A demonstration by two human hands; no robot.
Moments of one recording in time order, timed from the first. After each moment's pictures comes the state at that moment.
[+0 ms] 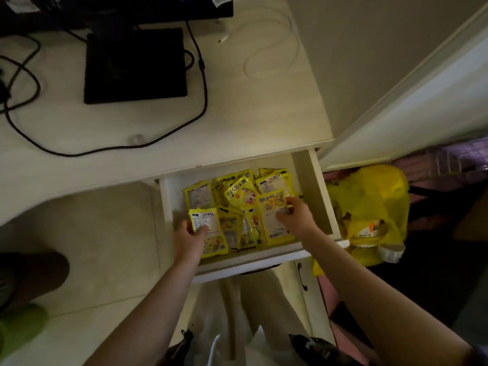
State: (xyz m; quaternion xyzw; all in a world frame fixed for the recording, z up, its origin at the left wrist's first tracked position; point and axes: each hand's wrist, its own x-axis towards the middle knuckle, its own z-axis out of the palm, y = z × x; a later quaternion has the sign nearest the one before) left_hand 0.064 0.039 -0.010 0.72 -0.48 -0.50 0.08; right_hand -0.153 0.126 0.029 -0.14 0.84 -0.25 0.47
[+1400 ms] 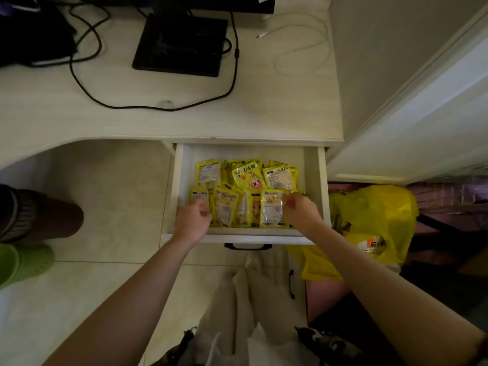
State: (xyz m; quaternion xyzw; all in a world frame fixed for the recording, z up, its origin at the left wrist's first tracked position) left_hand 0.072 0.090 0.017 0.66 -0.64 -0.39 0.01; right_hand -0.168 0.161 0.046 -0.33 0.82 -0.13 0.45
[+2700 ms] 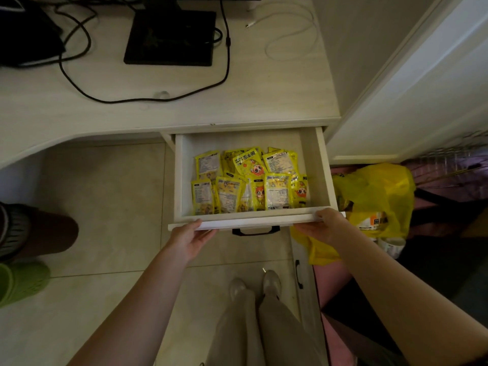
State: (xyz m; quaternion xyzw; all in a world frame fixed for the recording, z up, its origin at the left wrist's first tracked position) left_hand 0.116 0.121 -0.004 0.64 -0.01 -0.73 0.24; right_hand -0.158 0.223 0.038 0.24 0.70 -0.43 0.52
